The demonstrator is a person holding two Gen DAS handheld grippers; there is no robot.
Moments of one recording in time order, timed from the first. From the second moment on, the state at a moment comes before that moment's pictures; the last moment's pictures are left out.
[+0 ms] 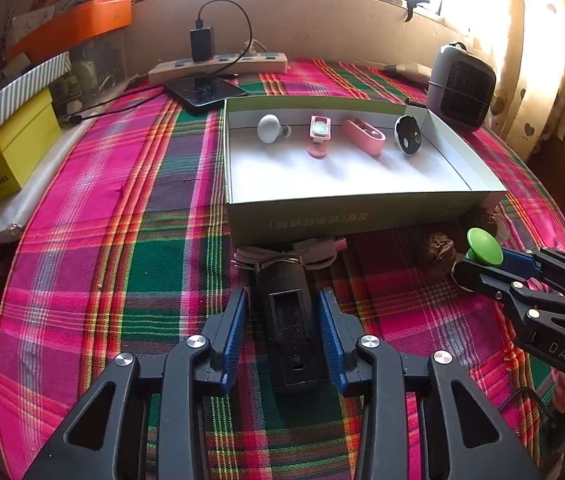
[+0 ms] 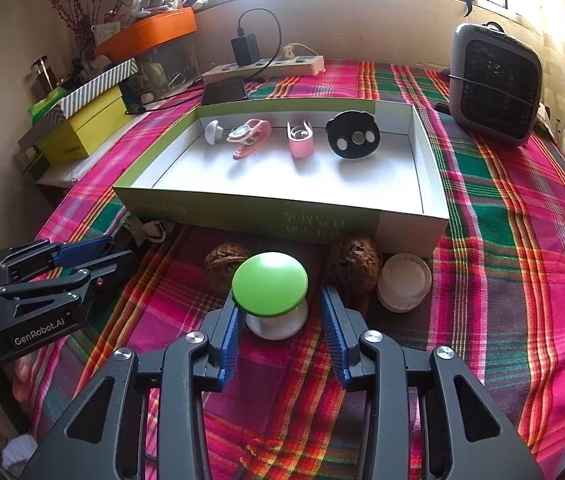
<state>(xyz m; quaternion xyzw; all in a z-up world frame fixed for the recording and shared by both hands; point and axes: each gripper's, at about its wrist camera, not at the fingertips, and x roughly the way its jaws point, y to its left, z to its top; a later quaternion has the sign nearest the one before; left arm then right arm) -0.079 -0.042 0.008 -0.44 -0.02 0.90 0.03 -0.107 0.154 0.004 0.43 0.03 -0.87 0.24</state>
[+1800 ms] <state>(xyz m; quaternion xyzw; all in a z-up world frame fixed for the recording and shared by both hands) -0.066 -0.040 0.021 -0.43 -0.03 0.90 0.04 -0.094 0.159 0.019 0.40 0.01 -0.88 0.25</state>
